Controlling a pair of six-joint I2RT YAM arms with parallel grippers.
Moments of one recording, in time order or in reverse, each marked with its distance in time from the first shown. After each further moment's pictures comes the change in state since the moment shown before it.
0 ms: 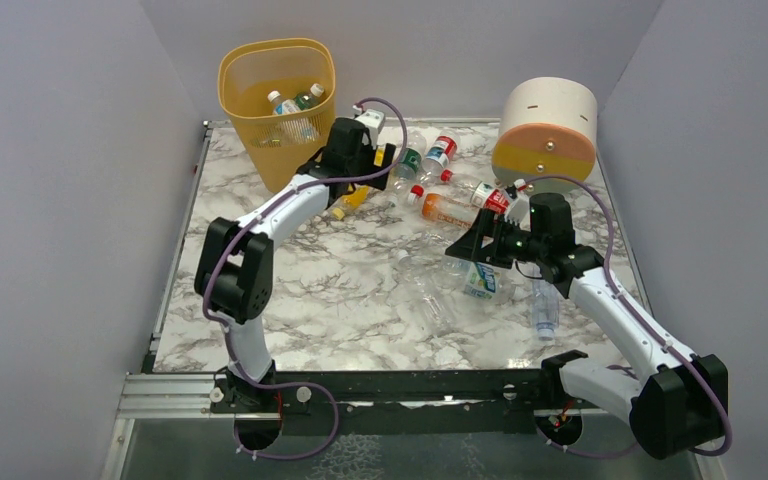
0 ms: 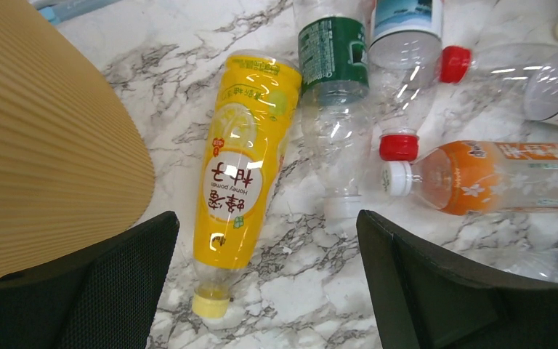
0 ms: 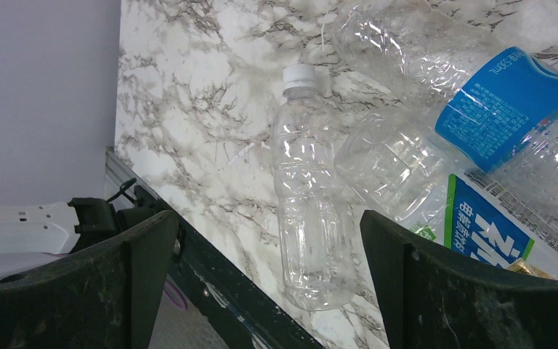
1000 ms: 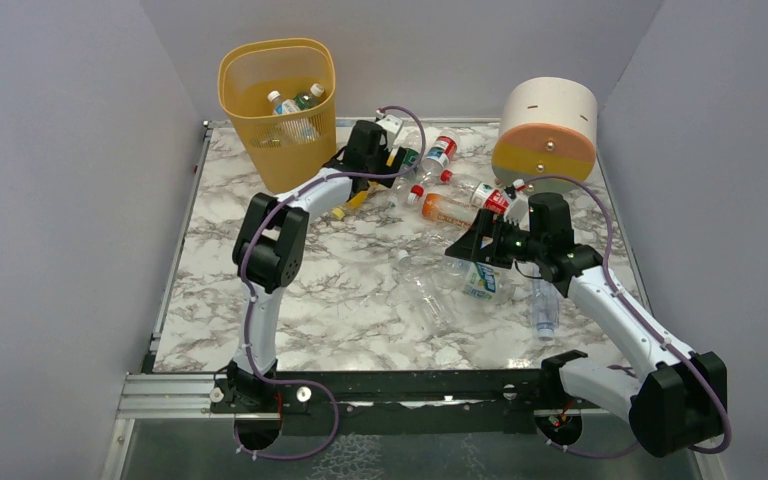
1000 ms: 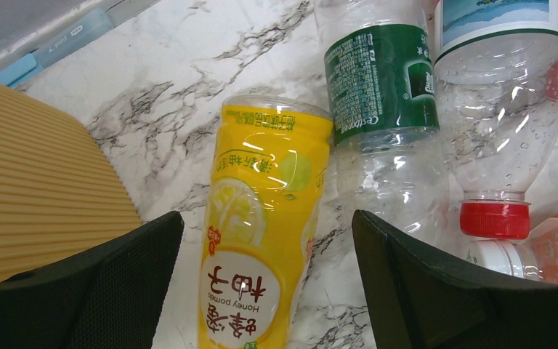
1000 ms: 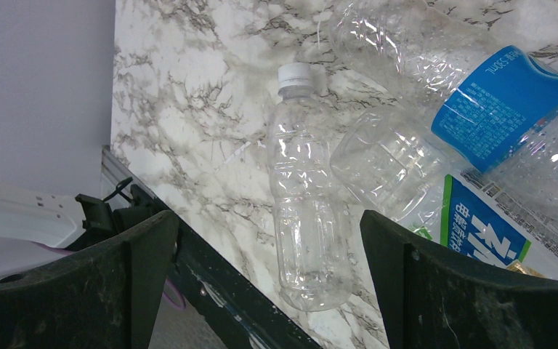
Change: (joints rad) left arm -0.007 0.305 0.186 0.109 -0.064 0.138; right arm 0.000 0.011 0.000 0.000 0.001 -0.008
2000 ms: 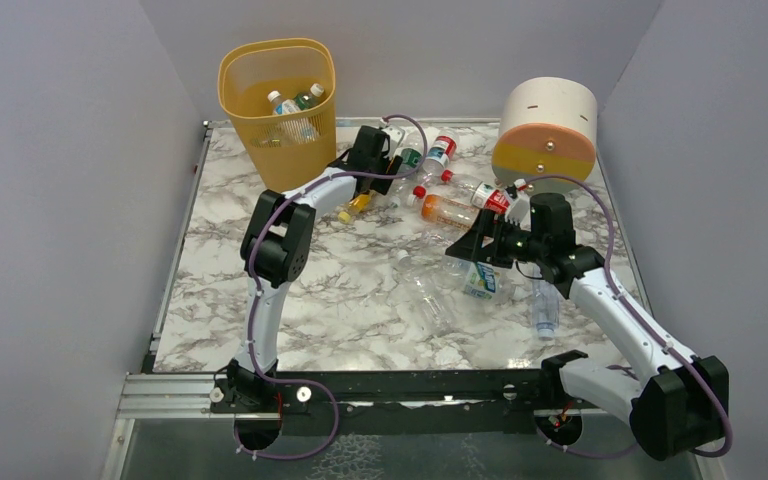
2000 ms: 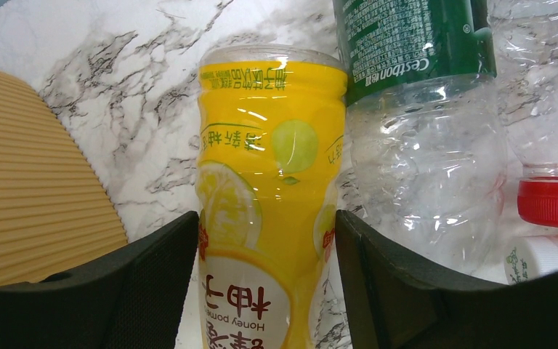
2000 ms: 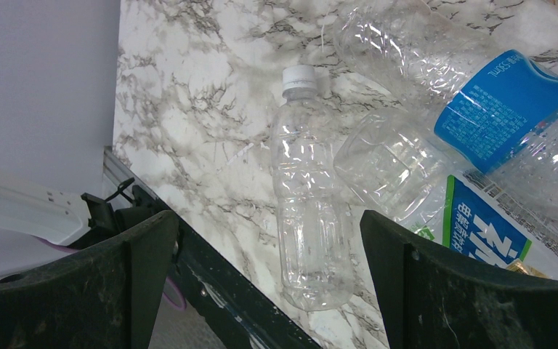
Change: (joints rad) left arm 0.000 0.083 0.063 -0.110 -0.008 0.017; right arm 0.000 -0.016 0.000 0.000 0.000 0.000
